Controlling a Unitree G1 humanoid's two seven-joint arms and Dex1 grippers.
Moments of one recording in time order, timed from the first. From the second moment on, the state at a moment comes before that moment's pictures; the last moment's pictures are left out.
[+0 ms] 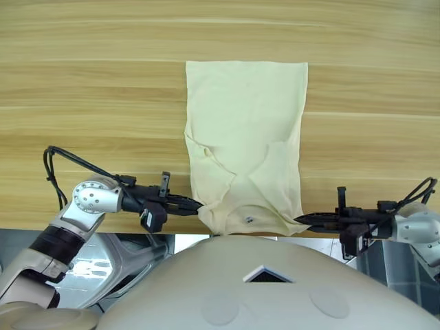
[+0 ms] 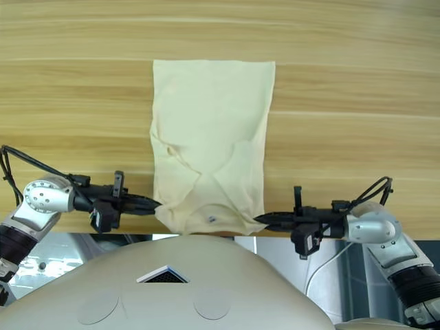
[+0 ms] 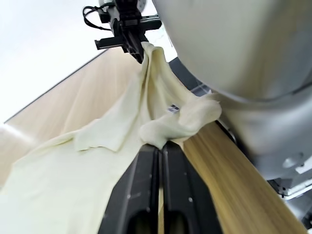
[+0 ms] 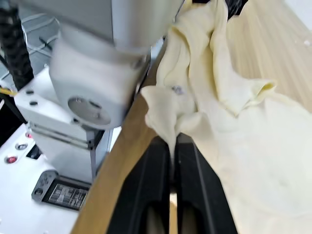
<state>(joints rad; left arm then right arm) 0.16 0.91 -0.51 0.04 -0.31 -0.95 -1.14 0.49 -1.08 0.27 -0.04 0.24 -0.98 1.03</state>
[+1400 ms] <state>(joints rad) -0.52 0.46 -0.23 1.01 0.16 -0.89 -0.66 -0.23 -0.61 0.18 0.35 -0.19 -0.47 0.50</state>
